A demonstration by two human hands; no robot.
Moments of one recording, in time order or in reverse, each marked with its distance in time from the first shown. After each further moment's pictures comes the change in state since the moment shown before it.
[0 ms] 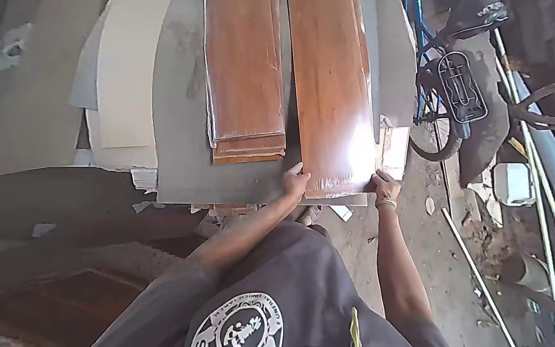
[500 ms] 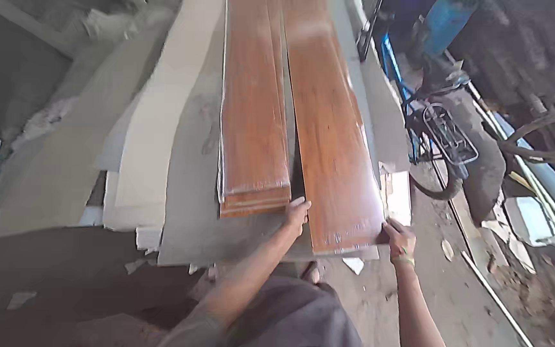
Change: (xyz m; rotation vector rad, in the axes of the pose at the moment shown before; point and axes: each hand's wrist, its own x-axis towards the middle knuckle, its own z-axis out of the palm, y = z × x) left_hand 0.061 0.031 -0.011 -0.308 -0.047 -0.159; right_hand -0.012 -0.016 -0.014 -0.004 0.029 -0.048
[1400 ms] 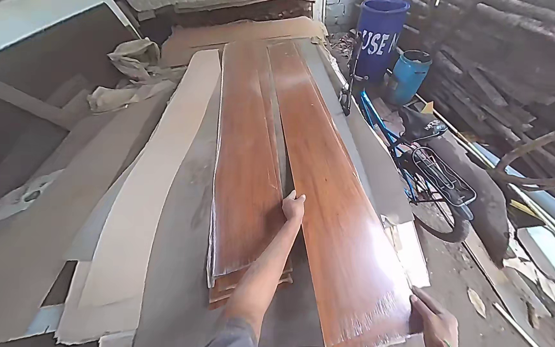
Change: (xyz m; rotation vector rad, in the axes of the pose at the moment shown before) left_hand 0.157 0.183 0.067 0.448 0.258 0.445; right_hand -0.016 -0.020 -0.011 0.267 0.097 0.022
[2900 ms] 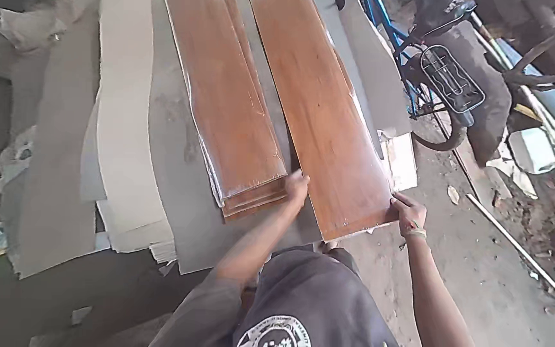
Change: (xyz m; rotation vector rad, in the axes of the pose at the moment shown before) left_hand -0.153 -0.104 -0.031 0.082 -0.322 -0.192; right_hand 0.010 0.031 0.008 -0.175 -0.042 0.075
